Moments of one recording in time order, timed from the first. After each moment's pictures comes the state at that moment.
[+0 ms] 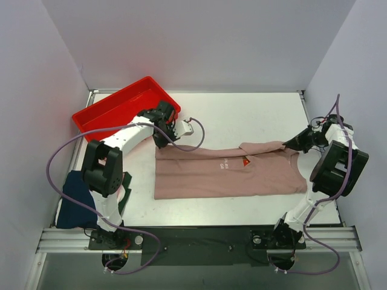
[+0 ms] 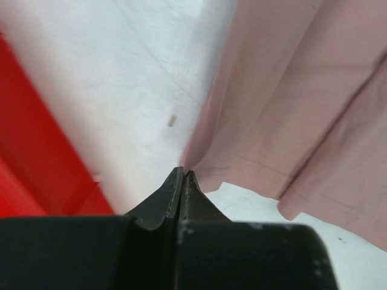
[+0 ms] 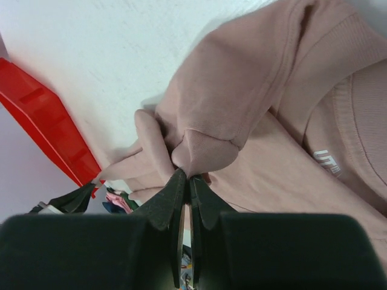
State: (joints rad) left arm -0.46 1.89 1.53 -0.81 0.08 0.74; right arm -0.51 1.86 1.33 -0.78 -0.62 0.44
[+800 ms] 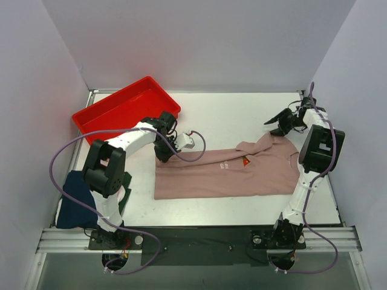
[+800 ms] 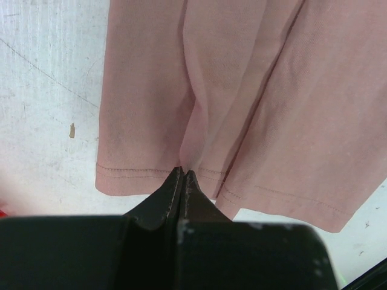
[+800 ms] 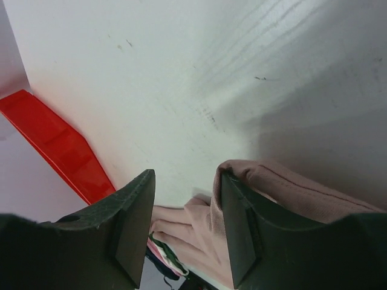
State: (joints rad) left arm -0.48 1.89 1.39 -0.87 0.20 0.74; right arm -0.30 2.22 1.69 -0.66 -0.58 0.66
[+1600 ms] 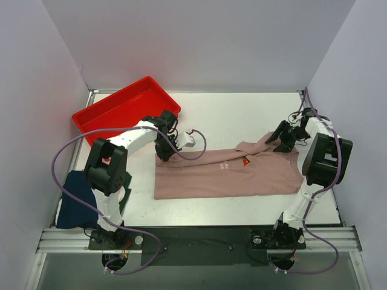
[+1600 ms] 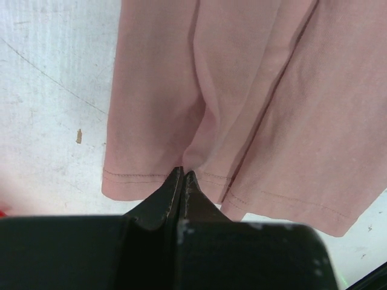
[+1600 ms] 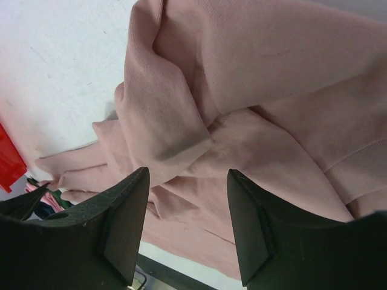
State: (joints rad) left arm -0.48 1.92 1.42 -0.87 0.19 0.74; right arm -0.31 1.97 1.38 -0.75 -0.48 0.33
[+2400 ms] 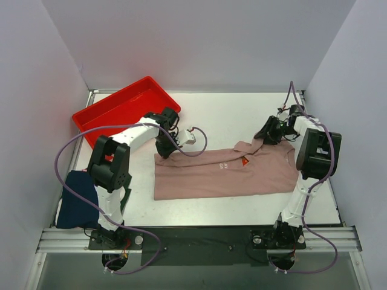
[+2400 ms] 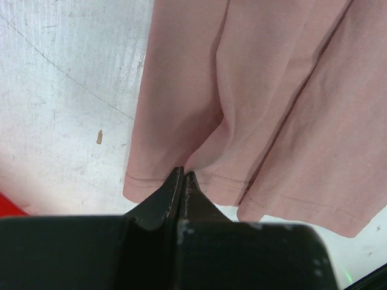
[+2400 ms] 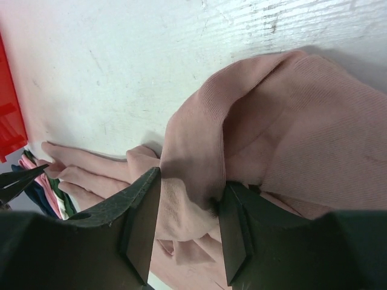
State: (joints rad) left arm -0.48 1.98 1.51 -0.92 0.17 0.74; right arm -0.22 2.07 1.41 -0.55 -0.63 0.26
